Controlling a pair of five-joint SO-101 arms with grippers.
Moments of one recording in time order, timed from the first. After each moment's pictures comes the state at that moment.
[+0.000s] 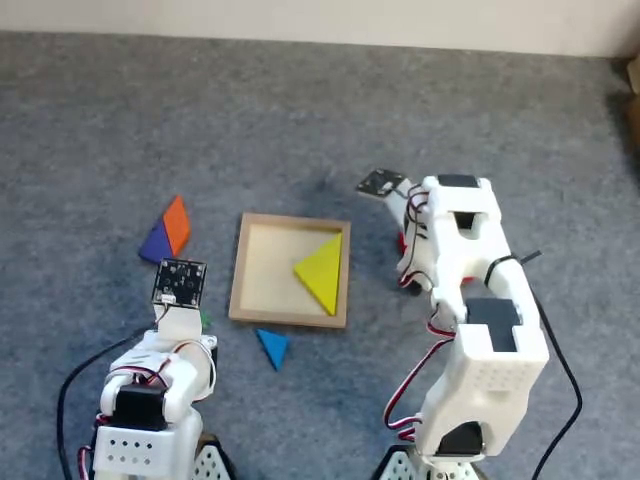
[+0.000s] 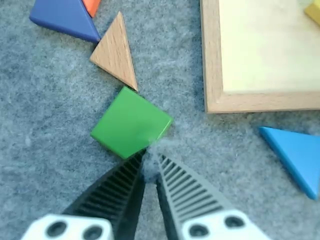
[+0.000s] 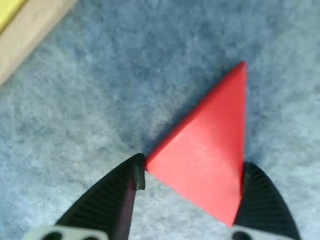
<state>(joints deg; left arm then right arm) -1.2 -103.7 96.0 75.9 4.7 -4.7 19.5 11.4 72.6 53.2</state>
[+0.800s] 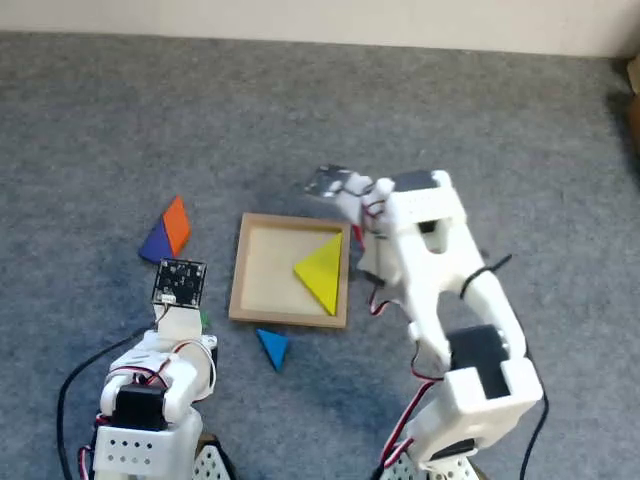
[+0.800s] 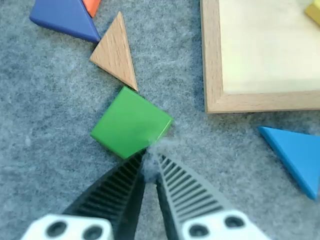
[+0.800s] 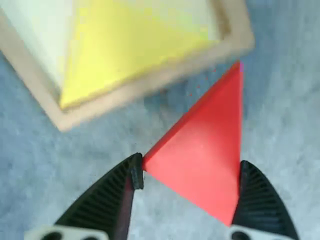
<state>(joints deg) -1.2 -103.7 96.0 75.9 4.7 -19.3 7.3 13.1 71.4 53.6</state>
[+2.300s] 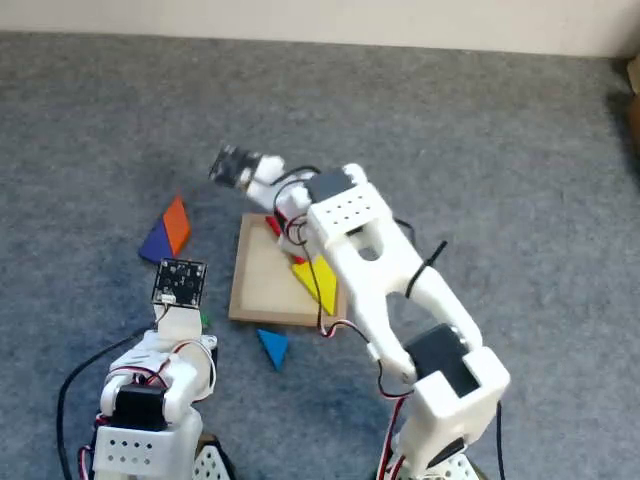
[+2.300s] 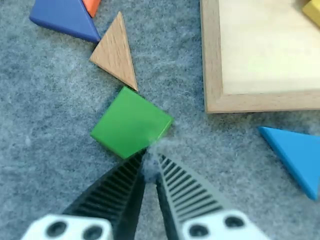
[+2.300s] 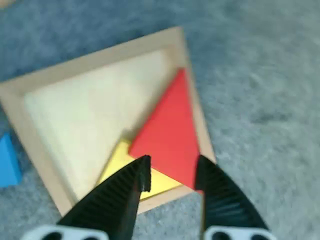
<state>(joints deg) -1.2 -103.7 96.0 75.9 4.7 -33.1 10.5 0.4 64.9 40.1</state>
